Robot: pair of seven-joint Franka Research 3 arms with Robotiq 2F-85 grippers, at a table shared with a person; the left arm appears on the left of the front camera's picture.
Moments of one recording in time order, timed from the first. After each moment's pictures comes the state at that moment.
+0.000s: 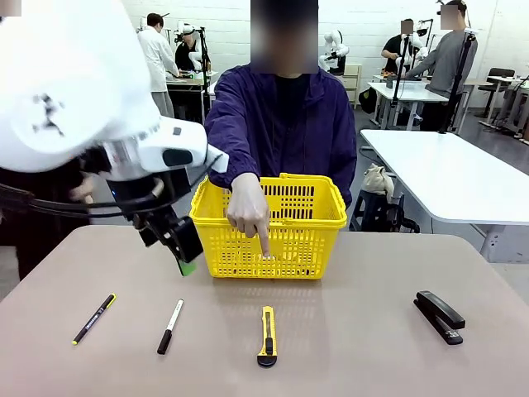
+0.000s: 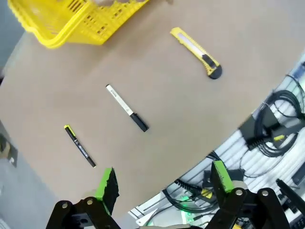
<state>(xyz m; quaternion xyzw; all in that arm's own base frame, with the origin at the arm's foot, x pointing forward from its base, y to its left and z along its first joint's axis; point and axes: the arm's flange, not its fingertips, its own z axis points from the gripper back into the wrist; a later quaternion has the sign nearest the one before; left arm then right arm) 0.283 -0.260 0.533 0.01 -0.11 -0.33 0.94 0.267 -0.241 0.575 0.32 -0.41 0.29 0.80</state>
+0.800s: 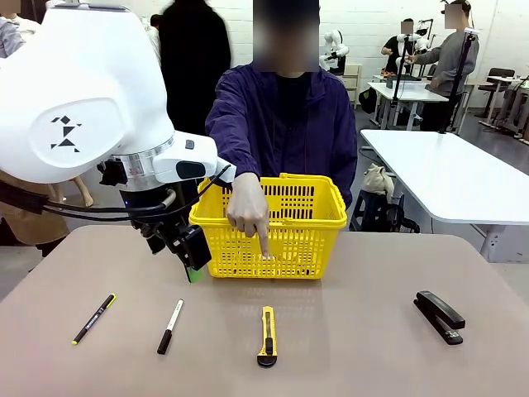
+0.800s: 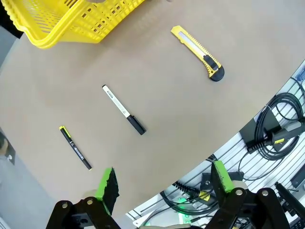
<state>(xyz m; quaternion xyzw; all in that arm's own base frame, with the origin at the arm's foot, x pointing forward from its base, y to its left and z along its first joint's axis) 0.288 -0.266 0.524 0.00 -0.11 -0.33 0.94 0.267 -0.241 0.575 0.32 -0.41 0.29 0.80</state>
